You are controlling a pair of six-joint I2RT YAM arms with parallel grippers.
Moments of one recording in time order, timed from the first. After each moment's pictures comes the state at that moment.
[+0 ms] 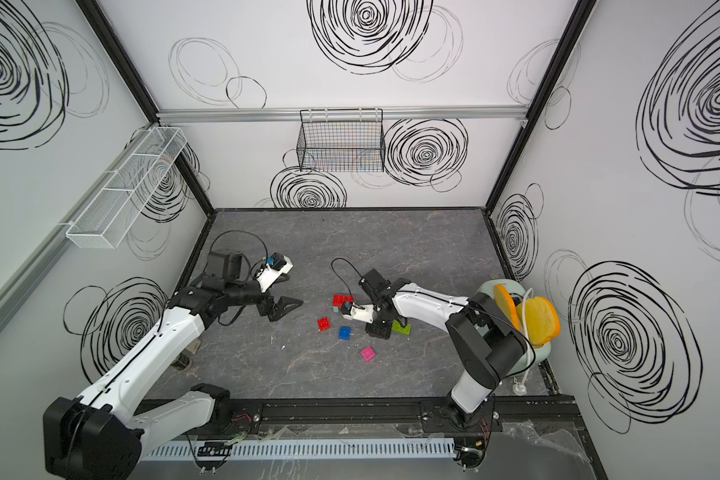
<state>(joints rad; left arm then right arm) -0.20 1.10 0.85 -0.53 0.70 0.46 0.73 1.64 0.97 -0.69 -0.14 -0.61</state>
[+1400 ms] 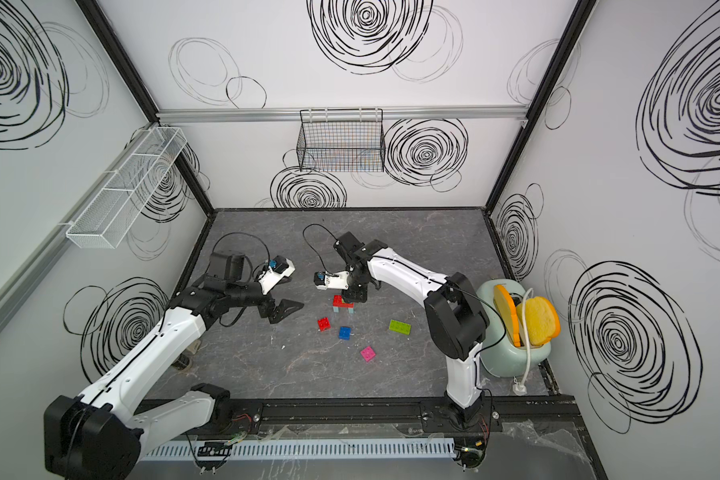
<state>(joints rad) -0.22 1.11 0.85 -0.53 0.70 0.50 0.73 1.90 1.53 -0.92 -0.17 -0.80</state>
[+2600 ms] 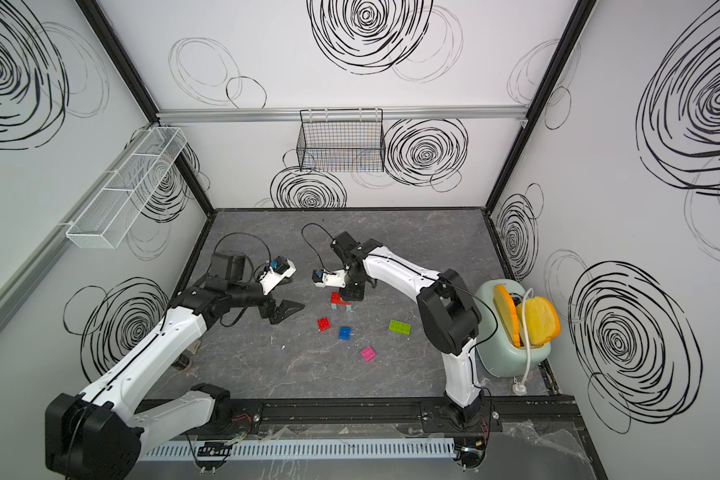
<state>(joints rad) -0.23 1.11 0.84 -0.53 0.71 0.50 0.74 1.97 1.57 -0.92 -0.13 -0.75</state>
